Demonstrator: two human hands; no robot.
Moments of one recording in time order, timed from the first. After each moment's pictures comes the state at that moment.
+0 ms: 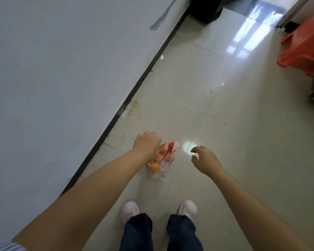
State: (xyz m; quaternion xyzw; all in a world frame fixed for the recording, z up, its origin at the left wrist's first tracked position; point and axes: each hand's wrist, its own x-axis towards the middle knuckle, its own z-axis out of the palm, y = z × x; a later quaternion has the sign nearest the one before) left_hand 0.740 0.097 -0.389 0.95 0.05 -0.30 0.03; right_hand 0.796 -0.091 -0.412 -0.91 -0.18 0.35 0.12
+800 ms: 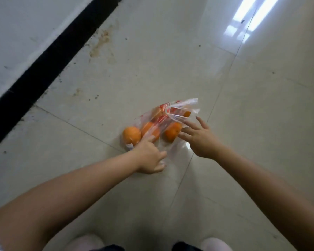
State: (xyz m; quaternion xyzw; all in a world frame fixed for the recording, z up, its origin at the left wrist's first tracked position) left_hand 0.683 0.040 -0.946 0.91 -0.27 -0.28 -0.12; right_hand 0.790 -0.115 -0.932 -0.82 -0.53 0.15 -0.13
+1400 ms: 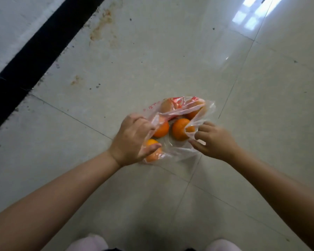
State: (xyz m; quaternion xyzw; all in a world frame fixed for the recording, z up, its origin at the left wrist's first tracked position) left_hand 0.661 0.102 -0.977 0.95 -0.11 0.21 0.20; right_hand 0.784 -0.114 -0.958 -0.84 -0.53 0.05 0.07
